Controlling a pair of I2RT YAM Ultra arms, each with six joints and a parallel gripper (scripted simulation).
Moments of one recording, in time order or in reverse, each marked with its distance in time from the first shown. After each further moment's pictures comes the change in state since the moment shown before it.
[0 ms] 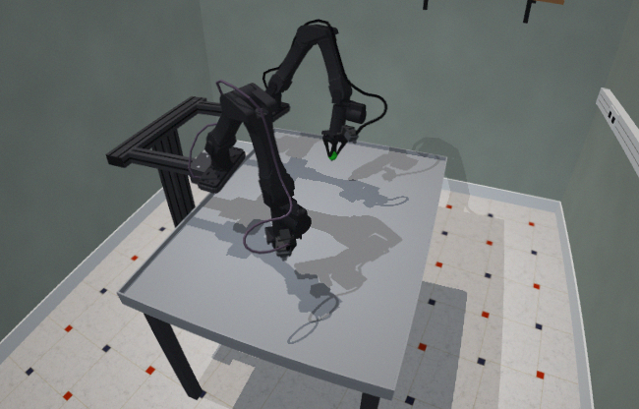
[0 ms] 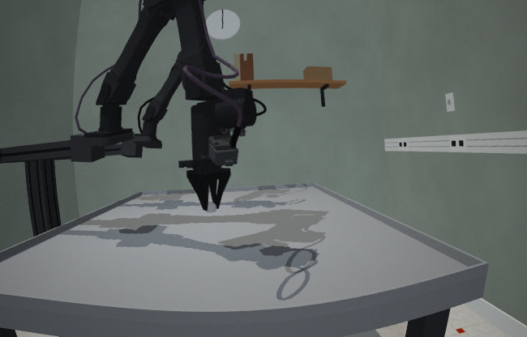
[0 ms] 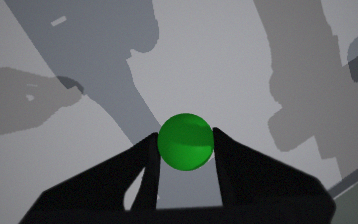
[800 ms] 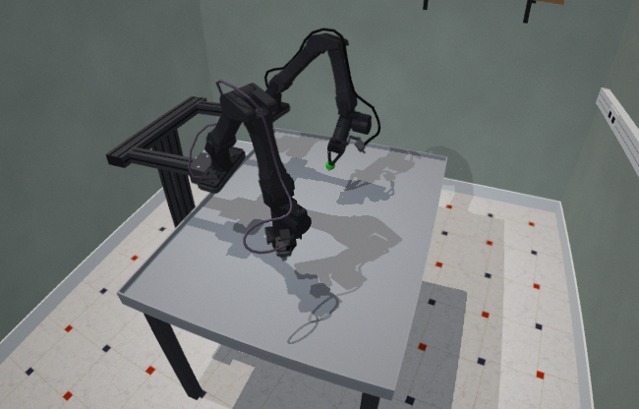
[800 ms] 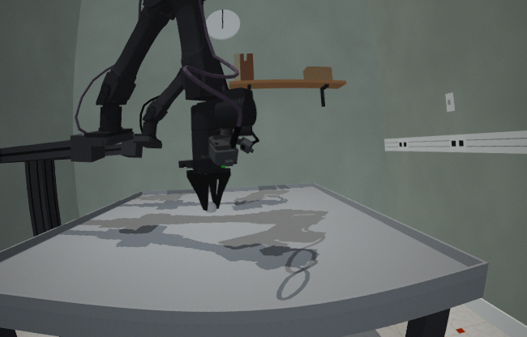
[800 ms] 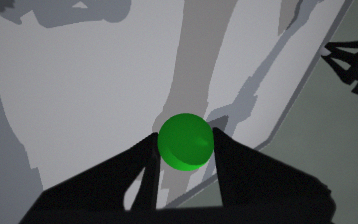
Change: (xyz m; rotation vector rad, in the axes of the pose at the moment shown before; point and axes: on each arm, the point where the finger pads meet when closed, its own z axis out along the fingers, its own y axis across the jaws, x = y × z) left arm -0.032 -0.039 0.024 0.457 0.010 -0.682; right arm 0.000 0.000 0.000 0.000 0.000 0.000
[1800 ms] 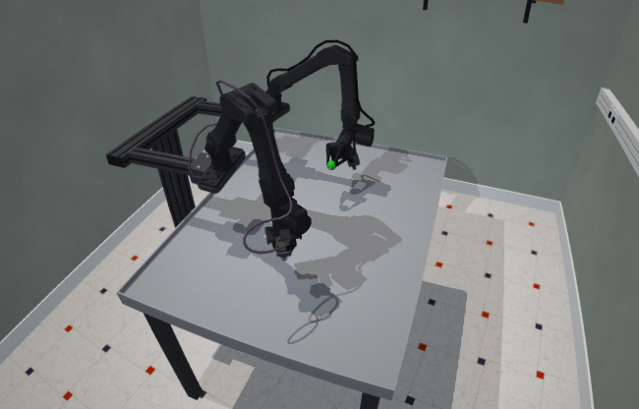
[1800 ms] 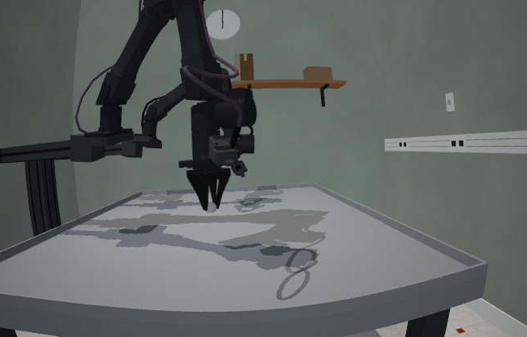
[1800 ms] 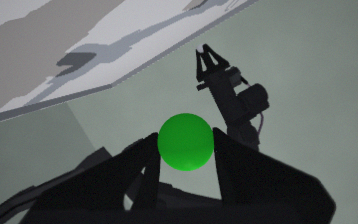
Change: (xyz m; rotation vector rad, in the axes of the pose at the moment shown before) left arm -0.005 -0.039 0.005 0.456 0.349 -0.792; right arm 0.000 0.000 0.000 0.000 0.000 0.000
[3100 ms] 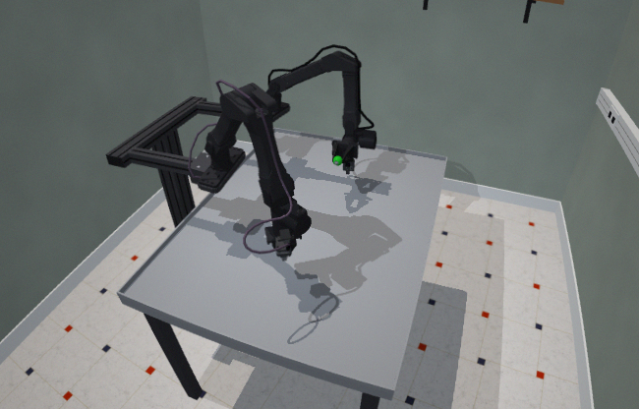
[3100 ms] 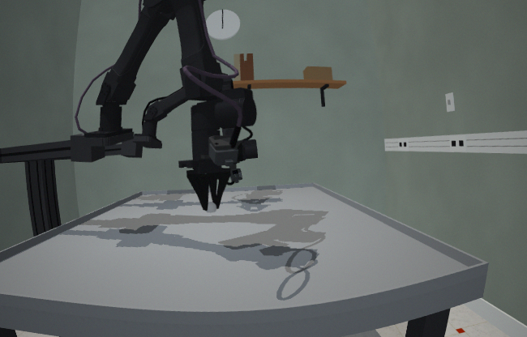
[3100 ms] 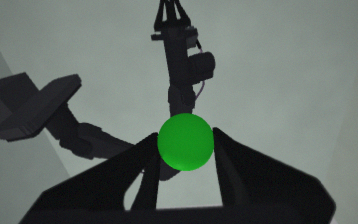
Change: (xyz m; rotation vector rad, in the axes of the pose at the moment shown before) left arm 0.009 -0.027 -0.011 0.129 0.261 -0.385; right arm 0.000 0.000 0.000 0.000 0.000 0.000
